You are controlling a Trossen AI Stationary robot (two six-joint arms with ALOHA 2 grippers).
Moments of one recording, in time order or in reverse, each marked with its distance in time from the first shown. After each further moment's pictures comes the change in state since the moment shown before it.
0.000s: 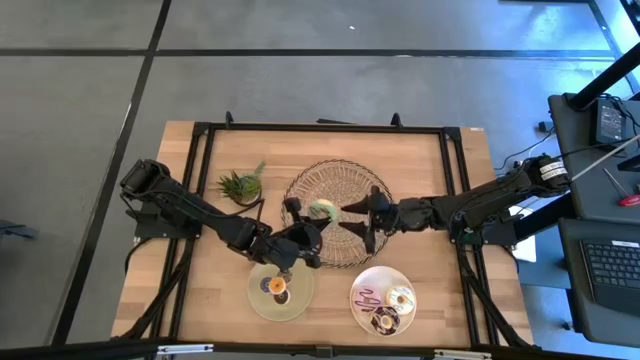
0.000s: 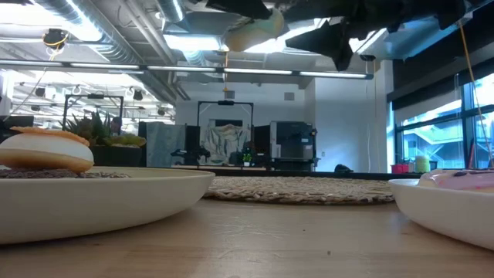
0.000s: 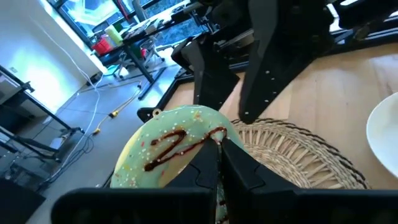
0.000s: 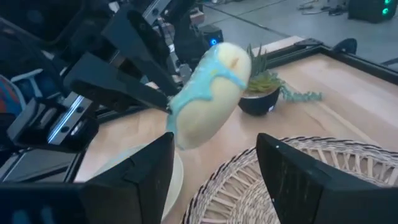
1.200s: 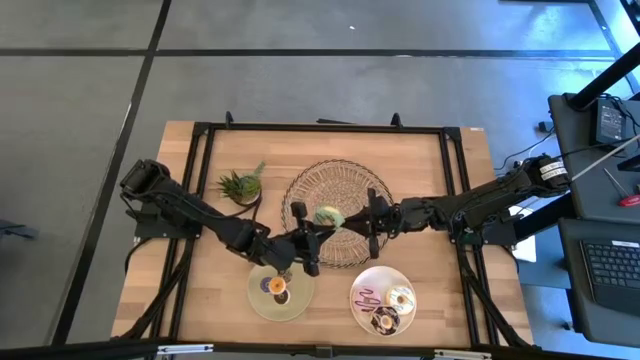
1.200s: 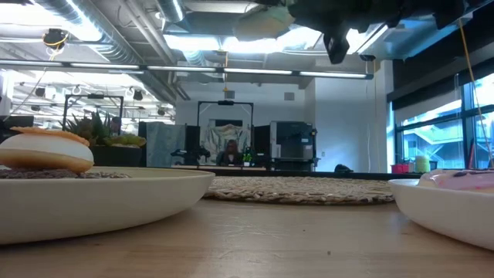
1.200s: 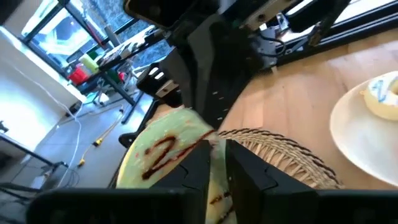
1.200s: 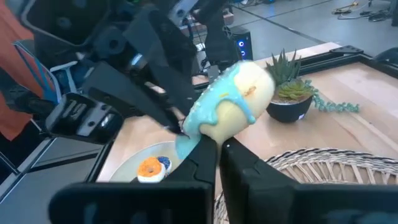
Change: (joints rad) left arm -0.021 0.000 0.000 0.068 0.107 0.156; right arm -0.001 0.000 0.000 0.042 -0.109 -0.052
